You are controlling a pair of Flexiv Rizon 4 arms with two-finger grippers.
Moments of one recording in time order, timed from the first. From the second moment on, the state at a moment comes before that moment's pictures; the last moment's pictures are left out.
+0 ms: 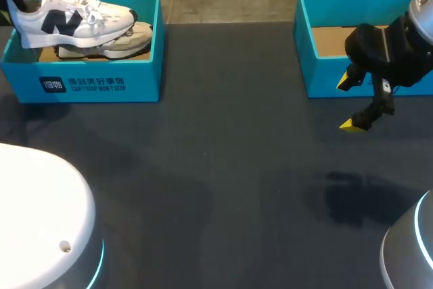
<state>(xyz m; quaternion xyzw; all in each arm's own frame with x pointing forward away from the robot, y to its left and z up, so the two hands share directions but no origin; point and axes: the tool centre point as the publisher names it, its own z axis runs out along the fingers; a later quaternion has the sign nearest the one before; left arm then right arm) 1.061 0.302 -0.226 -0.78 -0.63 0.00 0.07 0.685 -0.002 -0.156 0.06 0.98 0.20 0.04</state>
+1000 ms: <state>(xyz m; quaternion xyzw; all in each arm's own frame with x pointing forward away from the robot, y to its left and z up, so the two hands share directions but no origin) 1.050 0.301 -0.217 -0.77 -0.63 0.01 0.07 0.685 -0.002 -0.156 0.06 0.98 0.20 0.04</state>
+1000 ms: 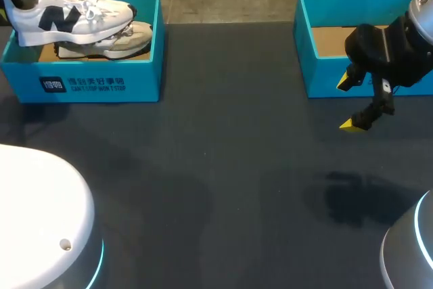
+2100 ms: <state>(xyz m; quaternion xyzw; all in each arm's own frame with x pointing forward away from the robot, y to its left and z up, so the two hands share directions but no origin) 0.902 0.190 -0.205 -0.74 -0.67 0.00 0.09 0.685 -0.001 -0.156 0.06 0.98 0.20 0.04</state>
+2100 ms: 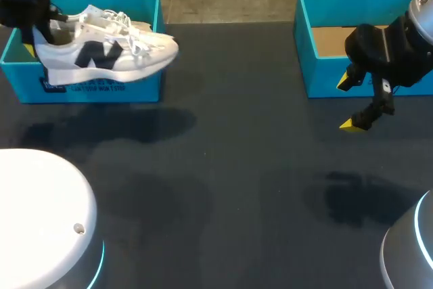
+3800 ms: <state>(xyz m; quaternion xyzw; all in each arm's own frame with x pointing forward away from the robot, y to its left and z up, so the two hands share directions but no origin) 0.755 -0.020 -0.325 -0.75 -0.65 -0.08 0.06 0.685 -0.001 -0.156 0.06 0.98 0.20 0.04</state>
